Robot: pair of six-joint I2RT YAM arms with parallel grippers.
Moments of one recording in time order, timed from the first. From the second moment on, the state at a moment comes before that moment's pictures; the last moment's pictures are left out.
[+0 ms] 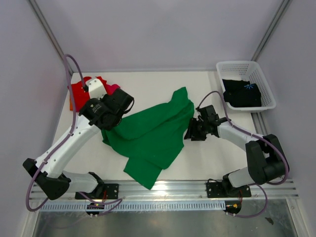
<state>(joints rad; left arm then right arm) -0.70 1.30 1.51 -1.31 -1.03 -1.08 0.34 1.45 0.75 -0.38 -0.21 0.50</state>
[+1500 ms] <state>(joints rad) -0.70 1.29 1.48 -1.34 -1.00 -1.07 1.66 1.84 1.23 -0.69 0.55 0.29</state>
